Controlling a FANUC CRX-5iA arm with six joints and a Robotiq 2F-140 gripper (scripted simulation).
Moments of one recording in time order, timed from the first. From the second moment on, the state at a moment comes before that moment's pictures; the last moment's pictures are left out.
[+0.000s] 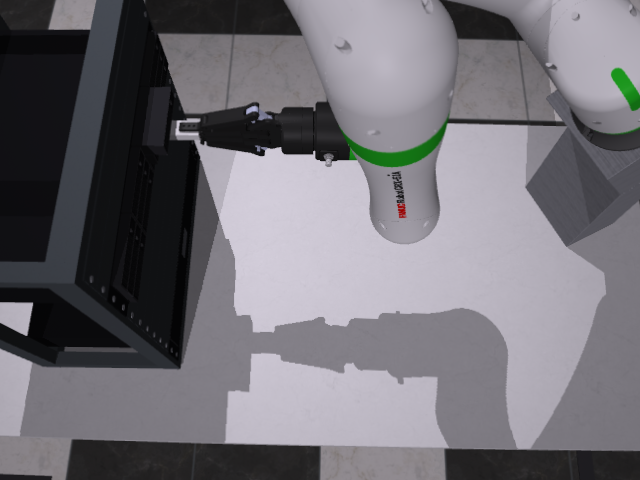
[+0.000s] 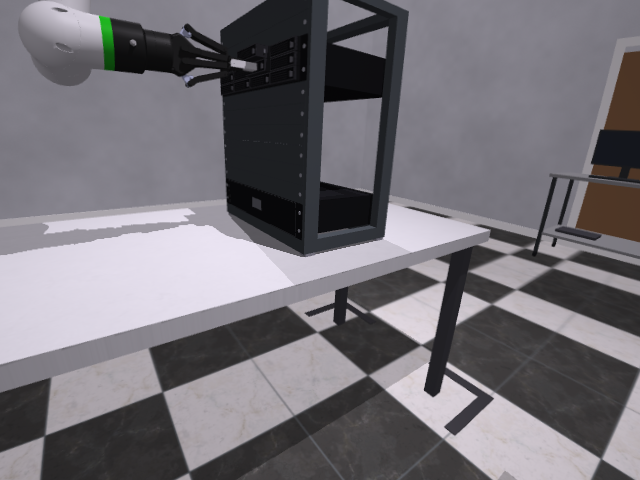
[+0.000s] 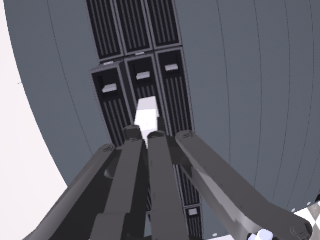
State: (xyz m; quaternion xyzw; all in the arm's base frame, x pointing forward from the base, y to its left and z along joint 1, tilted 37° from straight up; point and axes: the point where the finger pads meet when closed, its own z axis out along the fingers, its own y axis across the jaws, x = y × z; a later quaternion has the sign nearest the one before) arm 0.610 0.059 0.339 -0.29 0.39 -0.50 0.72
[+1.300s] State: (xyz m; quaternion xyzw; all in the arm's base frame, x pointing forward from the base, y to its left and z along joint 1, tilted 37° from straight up) arm 0.617 0.059 0.344 -0.29 0.39 -0.50 0.72
